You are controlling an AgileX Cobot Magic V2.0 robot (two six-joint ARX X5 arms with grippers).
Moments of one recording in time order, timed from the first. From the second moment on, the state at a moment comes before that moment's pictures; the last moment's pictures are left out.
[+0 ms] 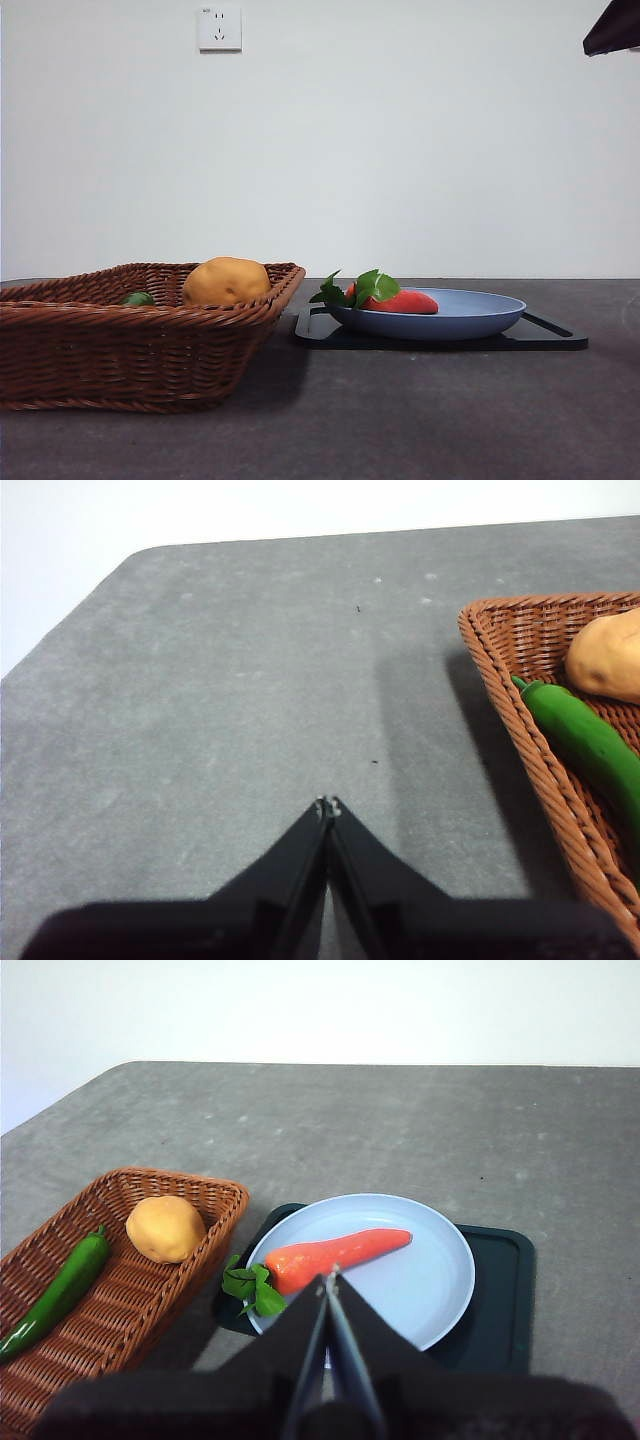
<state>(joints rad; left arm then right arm) 0.03 0.01 0.09 -0.34 -0.02 0.04 0.50 0.56 0.53 -0.22 0.08 0.13</state>
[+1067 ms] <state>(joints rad) 0.03 0.01 0.04 -0.26 -0.02 -0.02 0.50 0.56 0.53 -0.22 0.08 0.13</state>
